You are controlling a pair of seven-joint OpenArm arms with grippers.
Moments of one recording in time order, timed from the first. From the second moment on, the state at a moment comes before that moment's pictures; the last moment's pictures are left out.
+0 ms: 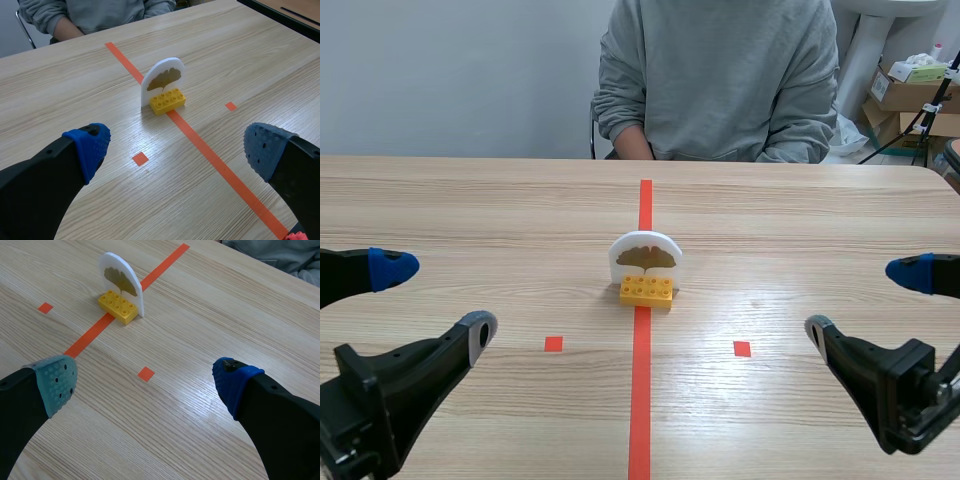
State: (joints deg) left arm 47.9 -30.5 -7.7 120.1 -21.7 -26.8 -4.5; right arm -45.2 30.8 12.0 114.7 16.8 25.3 2.5
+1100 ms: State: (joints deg) left arm 47.9 -30.5 -7.7 120.1 -21.7 -26.8 -4.5; right arm -45.2 30.8 12.0 114.7 14.4 25.3 0.8
